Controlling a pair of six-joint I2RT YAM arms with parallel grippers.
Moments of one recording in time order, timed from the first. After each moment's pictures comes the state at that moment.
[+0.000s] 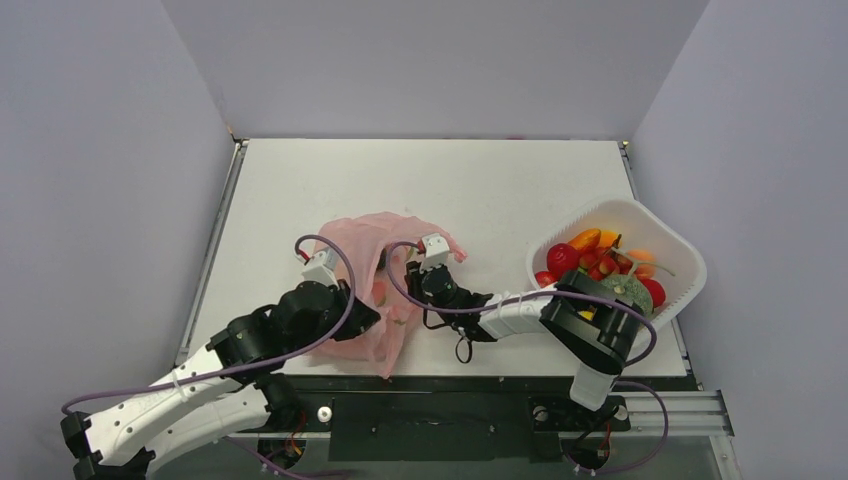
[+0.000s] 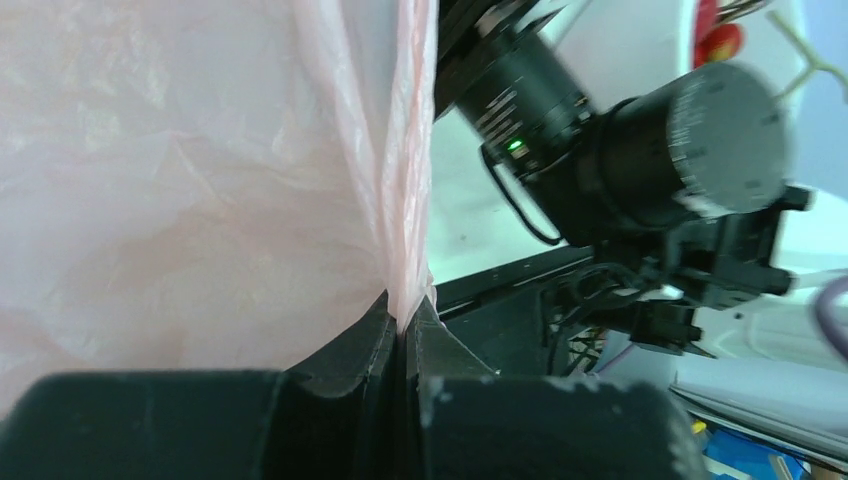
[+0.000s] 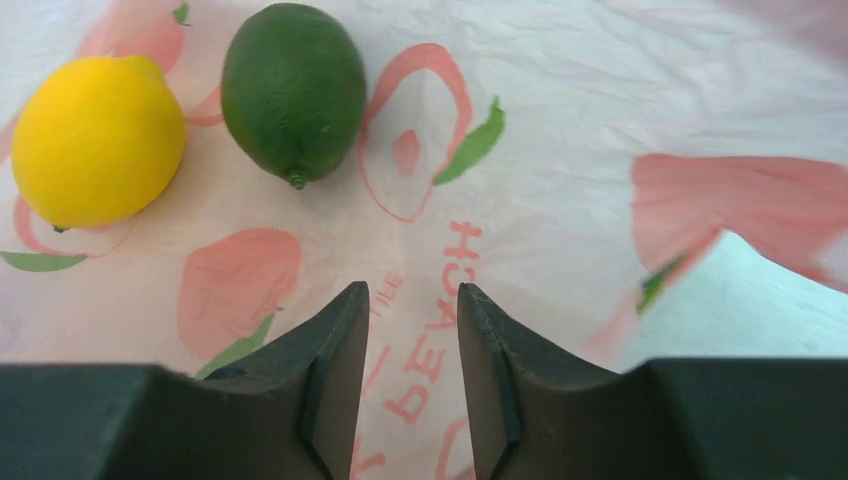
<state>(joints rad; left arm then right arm) -0.97 0.65 0.67 -0.66 -0.23 -1.06 1.00 1.78 0.76 0.59 0.43 0.36</state>
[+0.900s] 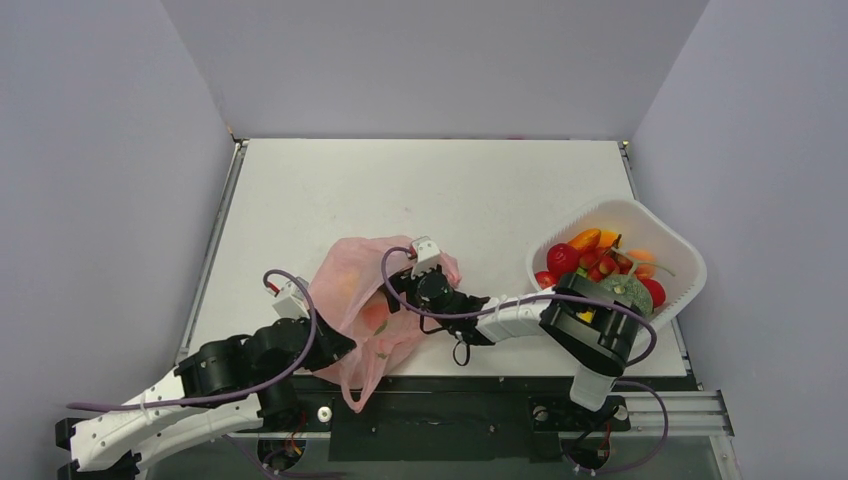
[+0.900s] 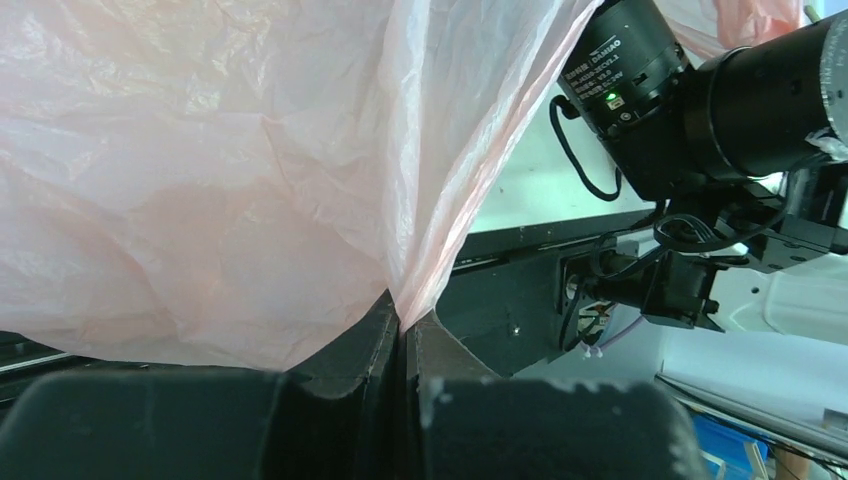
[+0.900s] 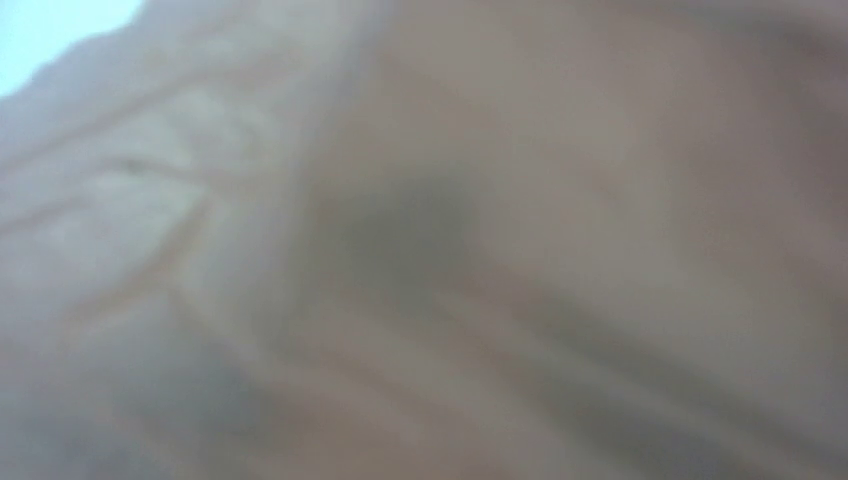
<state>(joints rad) -1.14 0.37 0.63 -0.93 -0.36 -1.25 1.04 1.73 0.73 0.61 0.36 0.38</state>
